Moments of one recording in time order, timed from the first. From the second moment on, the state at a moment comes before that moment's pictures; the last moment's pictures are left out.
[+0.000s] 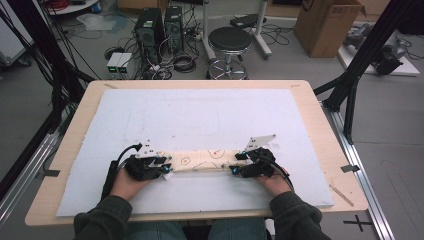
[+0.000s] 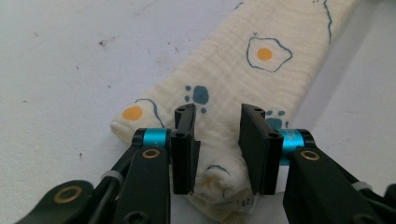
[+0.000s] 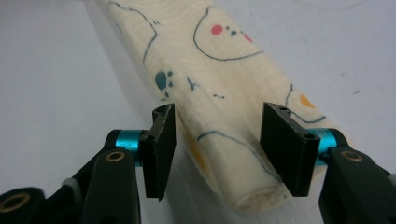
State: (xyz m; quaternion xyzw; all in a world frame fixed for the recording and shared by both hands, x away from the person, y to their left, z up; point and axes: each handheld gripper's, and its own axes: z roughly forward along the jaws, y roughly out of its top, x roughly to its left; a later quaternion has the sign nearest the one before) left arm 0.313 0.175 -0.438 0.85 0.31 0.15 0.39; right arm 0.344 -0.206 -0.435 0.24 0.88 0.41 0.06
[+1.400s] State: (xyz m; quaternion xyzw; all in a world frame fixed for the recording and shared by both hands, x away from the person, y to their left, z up) left arm 0.312 0.178 -0.443 0.85 0.31 0.16 0.41; right arm 0.342 -0.220 -0.441 0.24 0.88 0.39 0.09
